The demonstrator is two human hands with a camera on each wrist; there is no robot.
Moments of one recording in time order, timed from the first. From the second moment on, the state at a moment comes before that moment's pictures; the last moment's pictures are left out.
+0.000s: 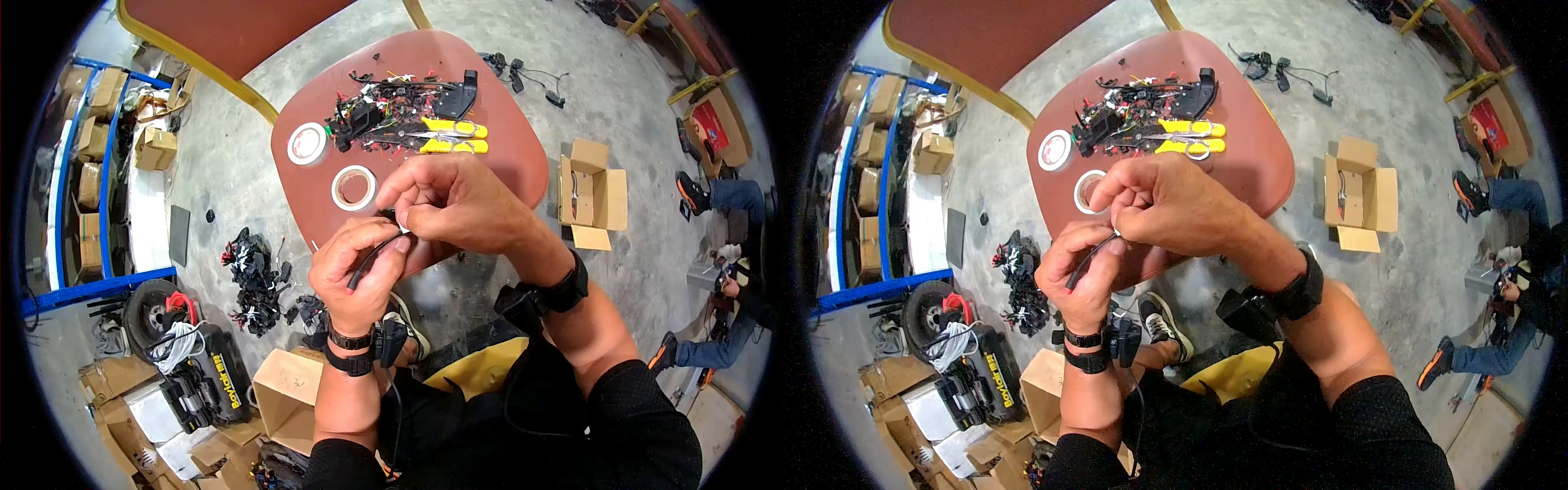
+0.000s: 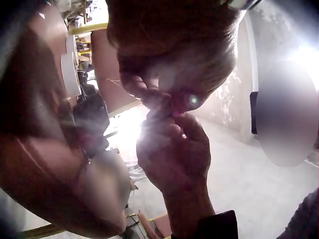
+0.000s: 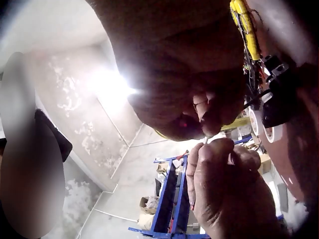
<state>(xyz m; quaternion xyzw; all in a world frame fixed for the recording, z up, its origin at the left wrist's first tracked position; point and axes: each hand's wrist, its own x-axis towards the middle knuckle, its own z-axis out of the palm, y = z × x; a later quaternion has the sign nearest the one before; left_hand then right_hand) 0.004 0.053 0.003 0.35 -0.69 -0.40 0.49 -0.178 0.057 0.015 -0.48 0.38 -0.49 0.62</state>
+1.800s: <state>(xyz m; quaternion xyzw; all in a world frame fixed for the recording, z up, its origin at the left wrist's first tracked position) 0.000 0.051 -0.007 0.33 -0.73 -0.32 0.51 -0.174 0.055 -0.001 -0.42 0.35 -0.50 0.67</state>
